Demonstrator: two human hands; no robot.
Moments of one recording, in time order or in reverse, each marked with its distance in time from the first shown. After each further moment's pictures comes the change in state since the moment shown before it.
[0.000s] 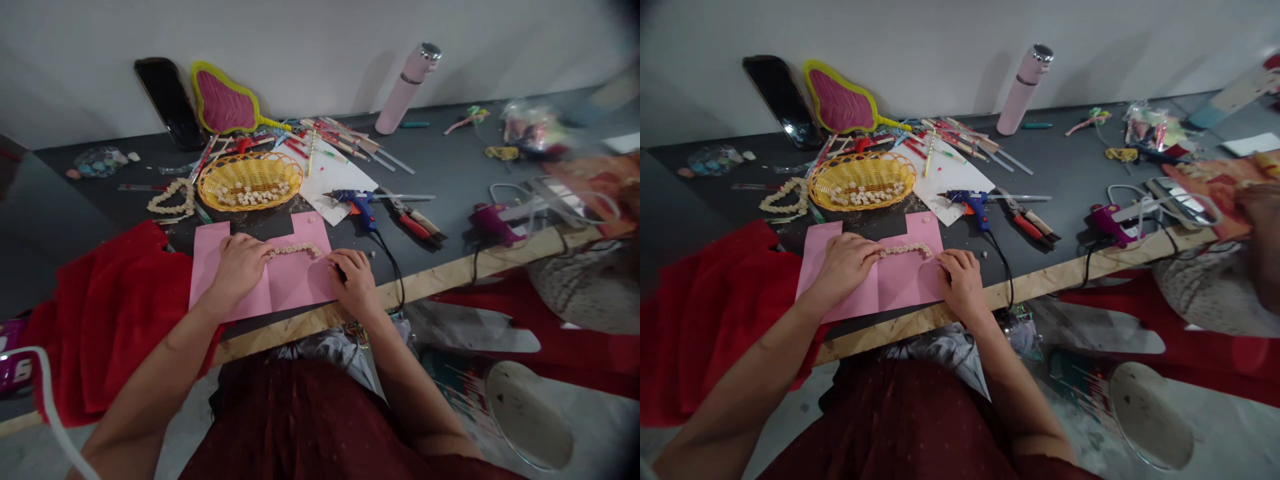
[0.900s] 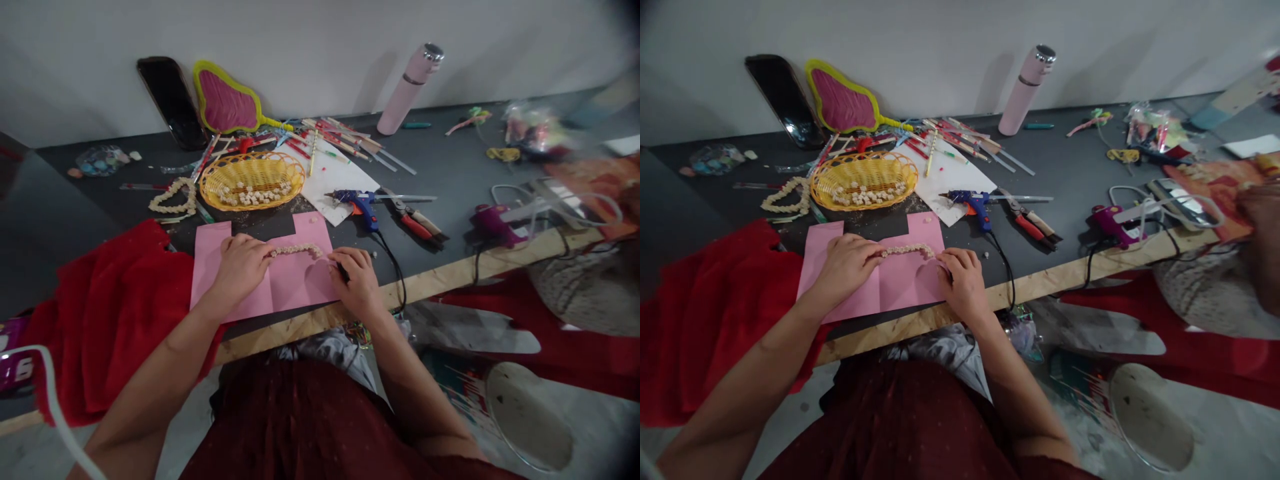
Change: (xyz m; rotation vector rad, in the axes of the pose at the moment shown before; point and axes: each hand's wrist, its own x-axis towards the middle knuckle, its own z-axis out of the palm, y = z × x) left_hand 0.000 -0.002 0.000 0.013 -0.063 -0.022; right_hand 0.004 -0.006 -0.006 -0.002 0.010 -0.038
